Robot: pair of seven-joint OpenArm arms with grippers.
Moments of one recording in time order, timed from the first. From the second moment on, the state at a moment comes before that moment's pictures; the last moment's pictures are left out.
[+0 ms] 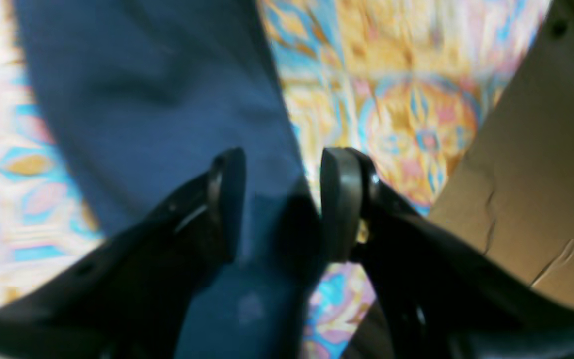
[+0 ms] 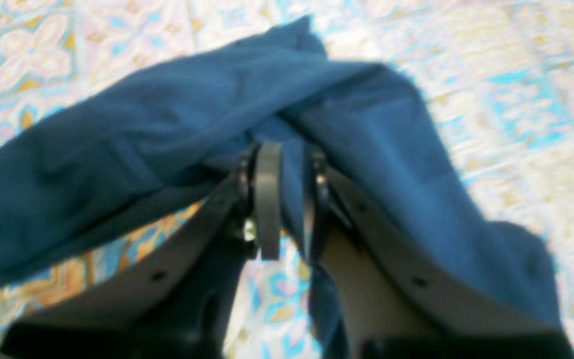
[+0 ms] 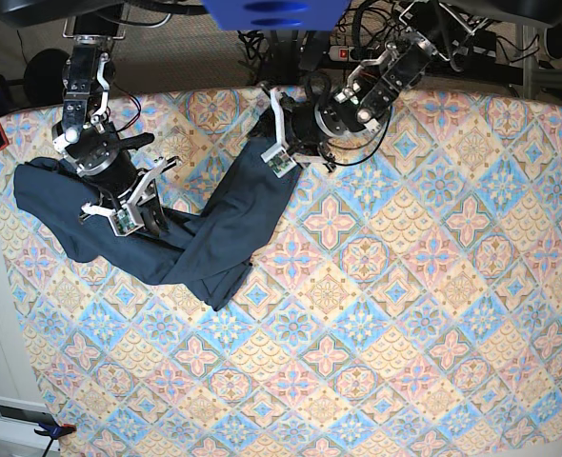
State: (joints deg) left arm 6.2 -13.9 39.7 97.3 -17.2 -13.5 36.8; right arm -12.5 13.6 12.7 103.9 9.6 36.1 -26.4
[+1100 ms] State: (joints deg) left arm 8.2 -17.2 7.6 102.2 -23.7 -4.0 36.3; right arm -13.2 13.6 13.0 104.9 9.8 36.3 -26.4
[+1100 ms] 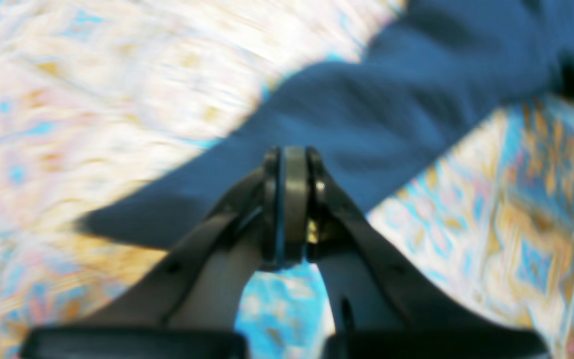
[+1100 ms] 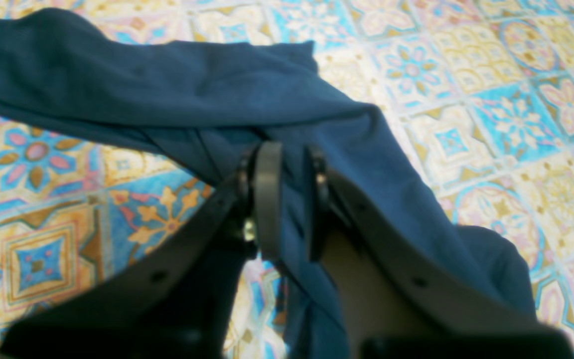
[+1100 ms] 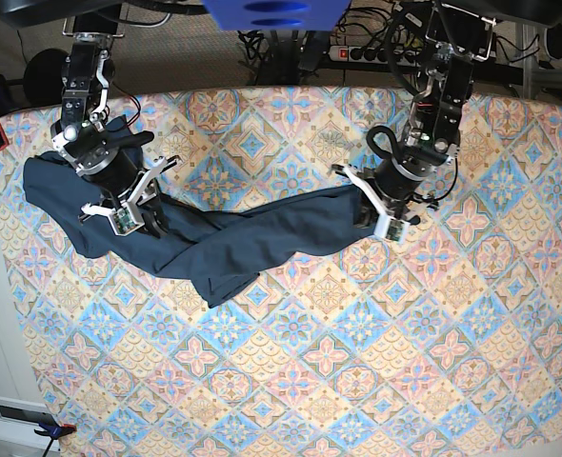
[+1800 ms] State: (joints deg) left arm 6.2 -24.4 18.8 97.5 -14.8 -4.4 43.0; right arm -14.6 13.6 12.5 104.9 9.8 36.3 -26.2
